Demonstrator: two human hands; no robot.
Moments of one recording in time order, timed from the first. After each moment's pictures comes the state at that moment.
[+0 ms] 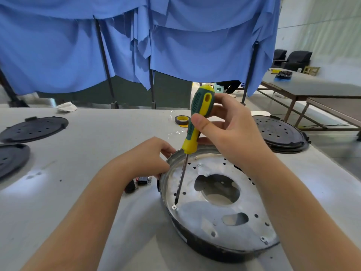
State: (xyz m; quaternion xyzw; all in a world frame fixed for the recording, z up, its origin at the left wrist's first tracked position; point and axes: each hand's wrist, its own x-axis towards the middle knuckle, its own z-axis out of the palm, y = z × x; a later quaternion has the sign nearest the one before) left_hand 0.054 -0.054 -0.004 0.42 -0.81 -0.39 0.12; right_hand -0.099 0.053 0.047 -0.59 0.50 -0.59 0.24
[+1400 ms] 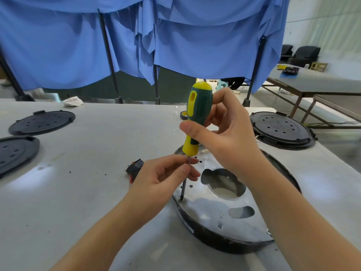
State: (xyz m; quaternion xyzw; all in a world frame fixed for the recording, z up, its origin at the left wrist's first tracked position) left_hand 0.074 0.031 -0.028 0.26 -0.72 -0.49 0.41; right_hand -0.079 0.054 0.033 -0.64 0.44 -0.61 0.16
